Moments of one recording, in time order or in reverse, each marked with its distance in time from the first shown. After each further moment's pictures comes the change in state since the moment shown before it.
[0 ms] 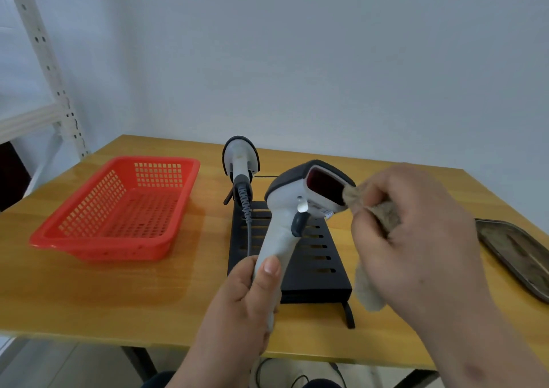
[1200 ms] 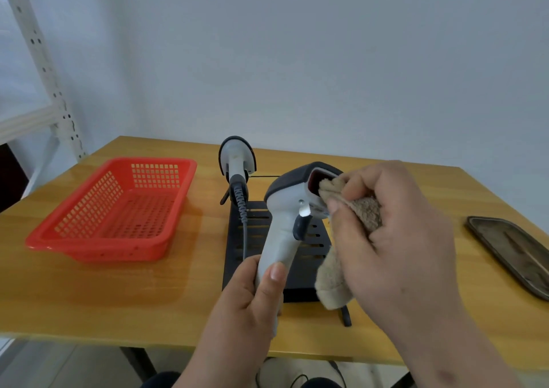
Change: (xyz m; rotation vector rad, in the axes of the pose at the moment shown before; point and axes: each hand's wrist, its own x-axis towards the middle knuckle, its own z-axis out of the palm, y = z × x) left_hand -0.001 -0.007 0.008 0.065 -0.018 0.080; right_hand -0.003 -0.017 0.005 0.239 0.048 0.051
